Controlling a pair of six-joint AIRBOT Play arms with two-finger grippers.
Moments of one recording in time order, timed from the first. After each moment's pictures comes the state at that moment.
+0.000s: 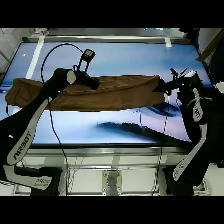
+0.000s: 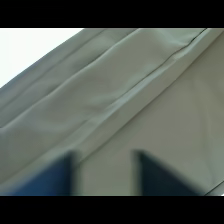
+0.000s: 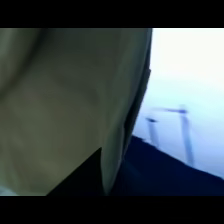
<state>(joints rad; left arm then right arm) -0.37 -1.56 1.43 1.38 -0.72 -1.23 -0.27 -2.13 1.85 -0.77 1.33 1.36</state>
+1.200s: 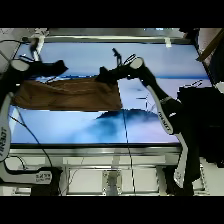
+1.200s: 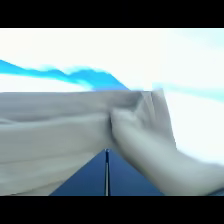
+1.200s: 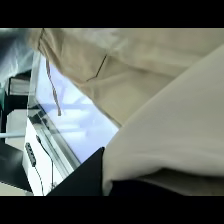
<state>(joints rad) 0.15 -1.46 1.43 0.80 -0.86 -1.23 0.43 -2.10 2.06 -0.55 1.07 1.50</state>
